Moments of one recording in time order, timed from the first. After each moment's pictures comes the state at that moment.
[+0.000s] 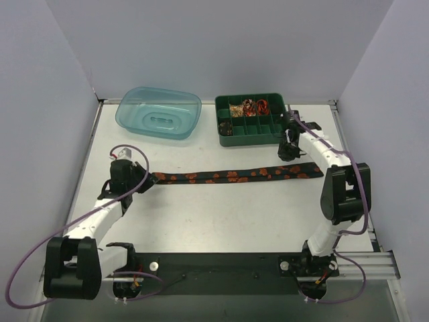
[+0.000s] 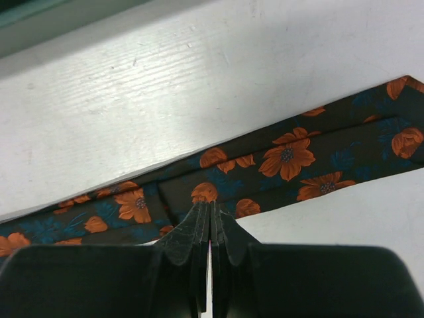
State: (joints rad) left arm -0.06 1.15 0.46 0.05 0.19 -0.74; right arm 0.16 1.77 1.31 -0.71 0.20 0.35
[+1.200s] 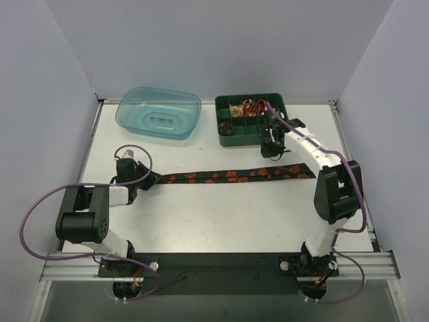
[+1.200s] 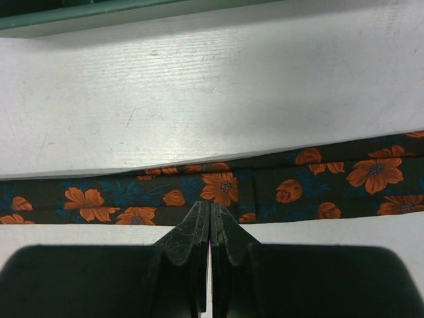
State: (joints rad) left arm -0.01 1.56 0.47 0.41 0.26 -0.82; right arm 0.32 1.78 1.40 -0.72 0.13 0.33
